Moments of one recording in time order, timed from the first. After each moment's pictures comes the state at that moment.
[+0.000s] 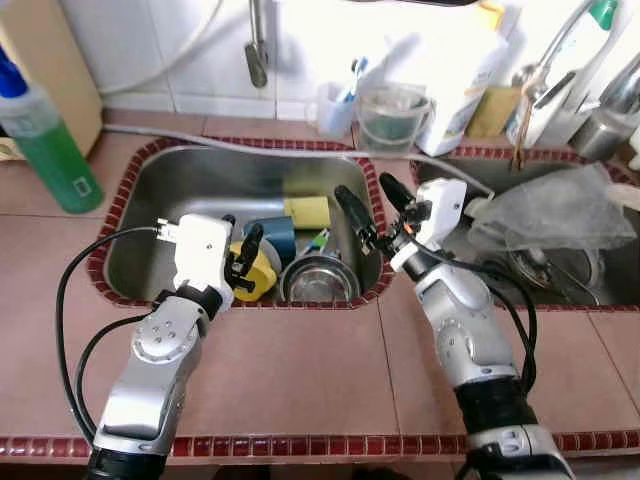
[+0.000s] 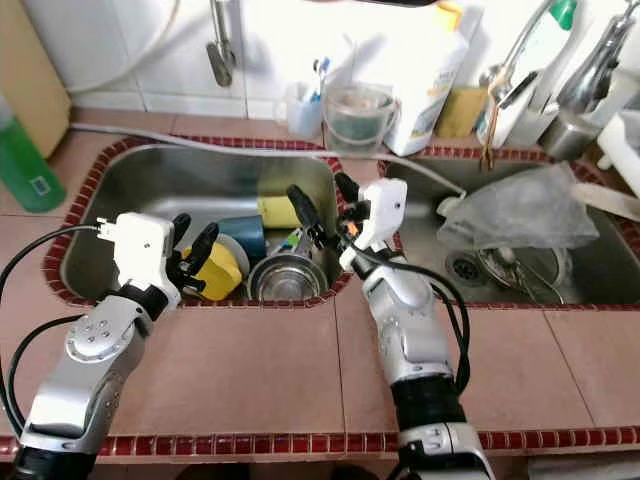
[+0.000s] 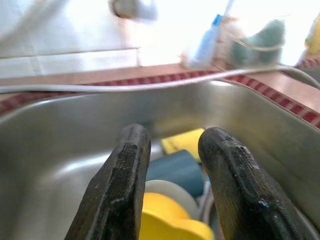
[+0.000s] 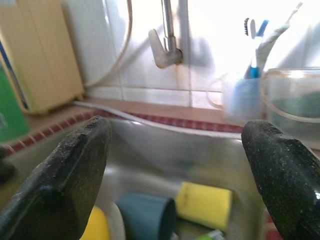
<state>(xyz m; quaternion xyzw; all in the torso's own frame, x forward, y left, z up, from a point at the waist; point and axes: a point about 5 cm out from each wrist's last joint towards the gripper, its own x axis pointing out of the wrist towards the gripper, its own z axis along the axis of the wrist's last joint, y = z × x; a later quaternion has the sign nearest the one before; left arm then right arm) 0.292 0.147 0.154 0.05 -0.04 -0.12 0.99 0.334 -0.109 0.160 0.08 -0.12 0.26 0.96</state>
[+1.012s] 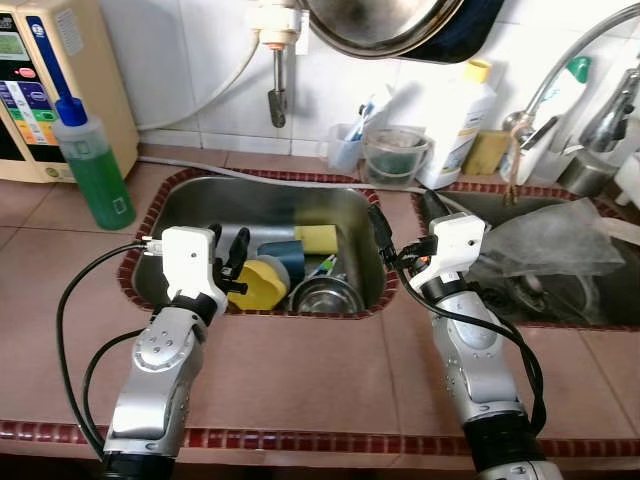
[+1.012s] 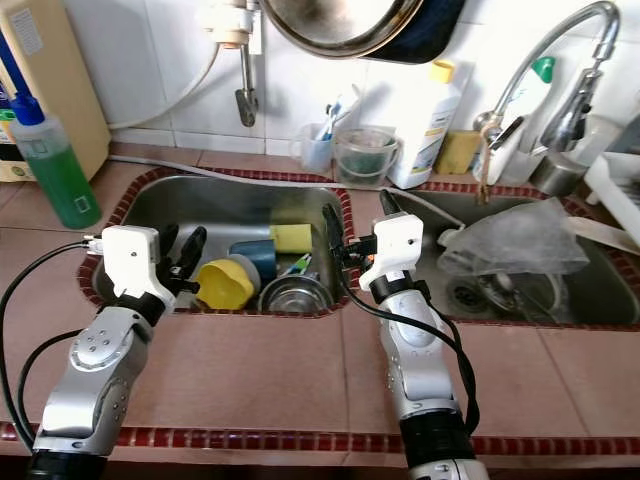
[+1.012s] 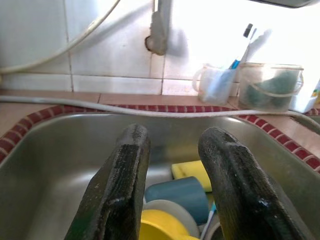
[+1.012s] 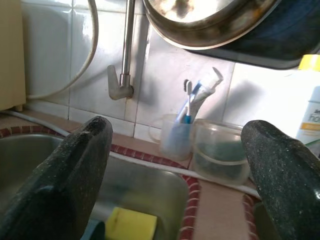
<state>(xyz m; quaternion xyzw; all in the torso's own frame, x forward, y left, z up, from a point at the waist) 0.294 0.154 0.144 -0.01 -0.05 -0.10 0.99 0.321 -0.121 0.152 -0.01 -0.17 0.15 0.97</state>
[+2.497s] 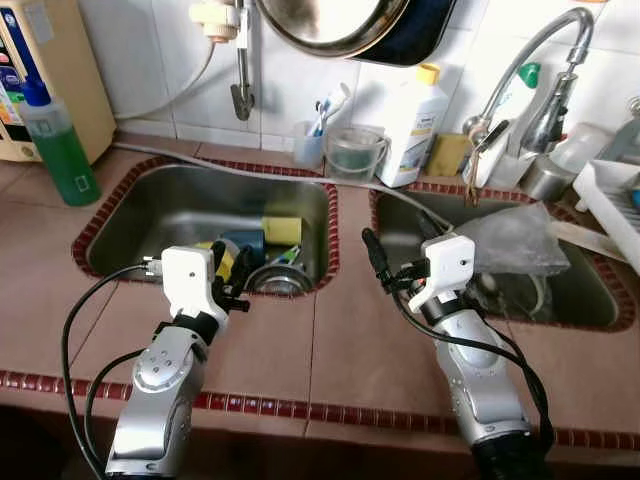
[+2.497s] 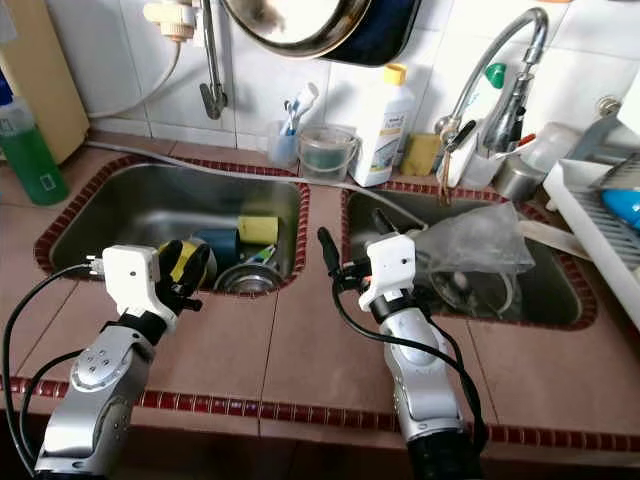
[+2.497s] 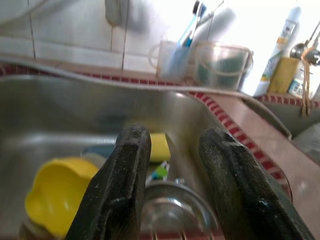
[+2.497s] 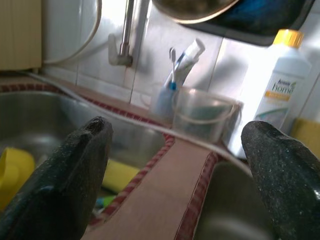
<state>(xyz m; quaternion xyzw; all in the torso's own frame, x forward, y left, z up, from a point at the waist) 0.281 0.150 0.126 -0.04 -0.03 -0.11 0.99 0.308 -0.125 0.133 -0.03 -0.14 0.17 0.97</state>
